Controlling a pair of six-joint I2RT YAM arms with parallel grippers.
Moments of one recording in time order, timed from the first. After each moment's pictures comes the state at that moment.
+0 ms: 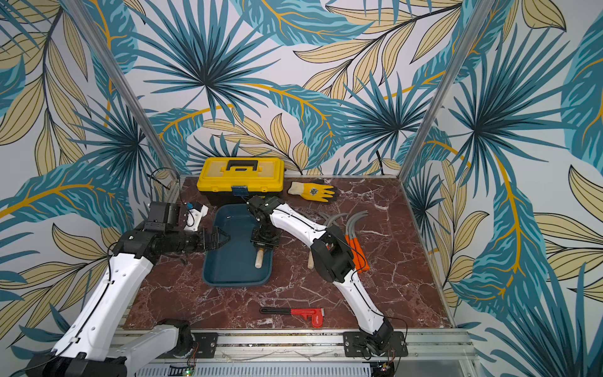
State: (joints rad) left arm -0.08 1.07 1.10 -0.98 0.48 -0.27; right arm 0.77 2.38 2.15 -1.19 -0.31 0.84
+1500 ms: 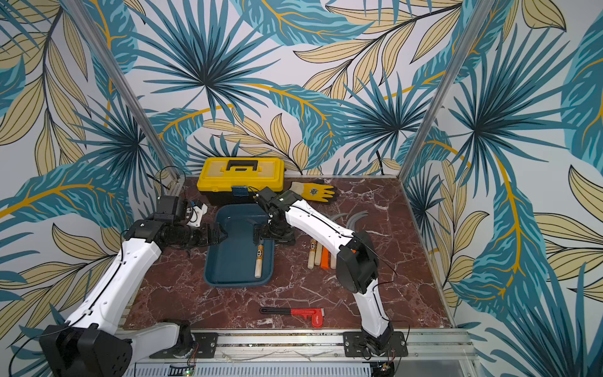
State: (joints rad) left arm -0.07 1.21 1.13 -0.98 0.29 -0.28; right arm 0.75 2.03 1.93 -1.21 -0.20 0.70
